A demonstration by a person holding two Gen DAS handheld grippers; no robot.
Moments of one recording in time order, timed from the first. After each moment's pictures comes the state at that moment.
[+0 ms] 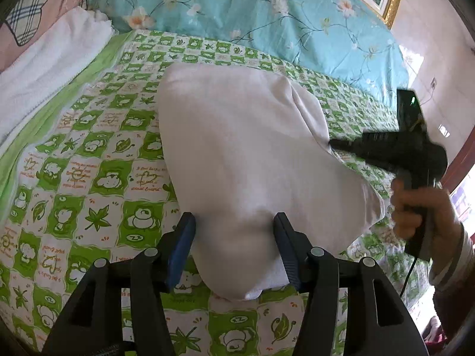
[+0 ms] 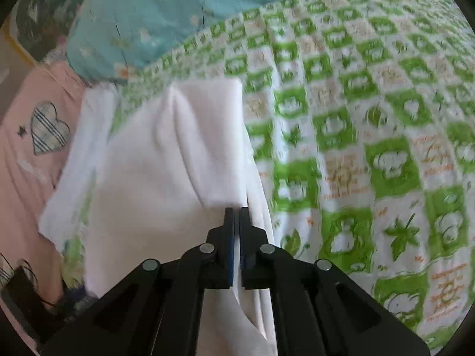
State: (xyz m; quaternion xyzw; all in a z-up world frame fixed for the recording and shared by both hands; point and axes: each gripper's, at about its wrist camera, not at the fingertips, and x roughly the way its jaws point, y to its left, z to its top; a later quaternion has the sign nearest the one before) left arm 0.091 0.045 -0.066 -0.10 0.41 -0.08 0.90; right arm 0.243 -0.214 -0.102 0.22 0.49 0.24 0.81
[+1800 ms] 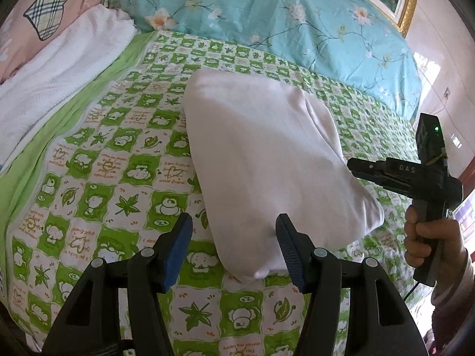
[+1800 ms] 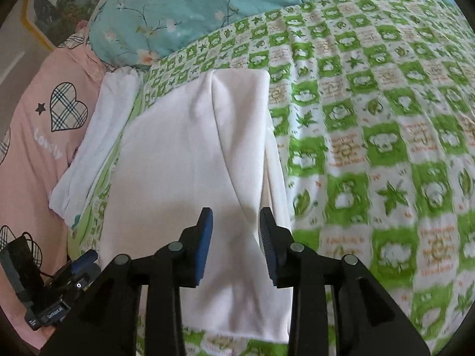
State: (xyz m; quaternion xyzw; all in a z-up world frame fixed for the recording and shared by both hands) left arm 0.074 0.059 -0.046 -0.11 0.42 -0.04 0.90; right arm 0.205 -0.216 -0.089 0.20 0.49 0.28 0.80
